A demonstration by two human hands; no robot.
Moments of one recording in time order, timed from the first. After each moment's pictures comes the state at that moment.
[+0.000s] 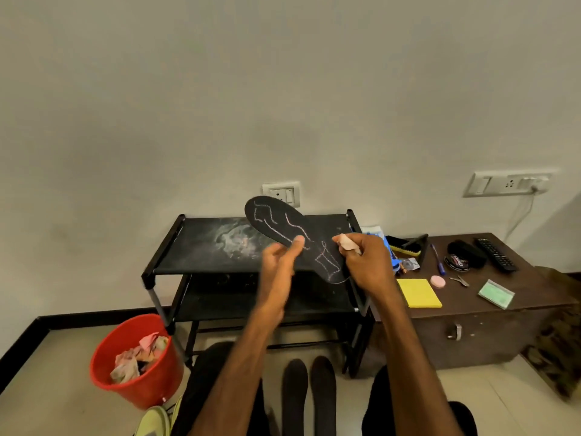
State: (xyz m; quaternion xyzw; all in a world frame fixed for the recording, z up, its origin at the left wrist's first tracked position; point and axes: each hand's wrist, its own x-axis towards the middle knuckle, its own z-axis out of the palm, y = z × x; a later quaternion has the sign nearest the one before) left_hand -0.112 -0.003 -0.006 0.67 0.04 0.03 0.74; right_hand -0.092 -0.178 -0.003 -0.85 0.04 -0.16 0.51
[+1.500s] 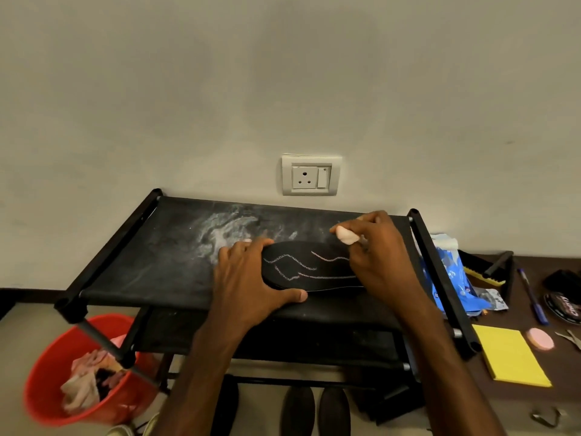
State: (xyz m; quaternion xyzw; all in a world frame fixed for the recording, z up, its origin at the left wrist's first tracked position) left_hand 0.039 0.082 -0.092 0.96 0.03 0.04 0.29; right_hand 0.082 -0.138 -0.066 -0.93 -0.08 -0.13 0.33
